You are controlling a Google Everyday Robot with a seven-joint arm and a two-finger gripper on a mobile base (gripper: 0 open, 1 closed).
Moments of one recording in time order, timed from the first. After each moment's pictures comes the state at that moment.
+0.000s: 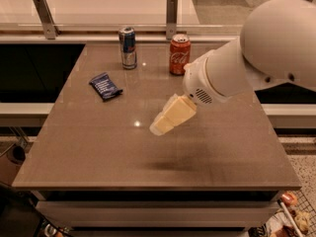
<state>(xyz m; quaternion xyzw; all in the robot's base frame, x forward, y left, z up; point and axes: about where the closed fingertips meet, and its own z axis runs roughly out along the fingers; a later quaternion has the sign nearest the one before) 0.501 -0.037 0.910 -0.51 0.78 0.09 0.36</state>
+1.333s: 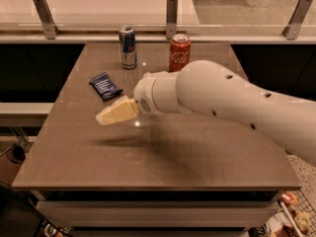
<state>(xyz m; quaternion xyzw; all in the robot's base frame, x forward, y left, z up) 0.554 0.078 0.872 -0.40 0.76 0.20 0.46</state>
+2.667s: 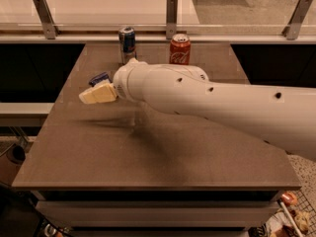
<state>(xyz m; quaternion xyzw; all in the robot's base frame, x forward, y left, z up) 0.619 0.125 0.882 -0.36 0.75 0.18 0.53</state>
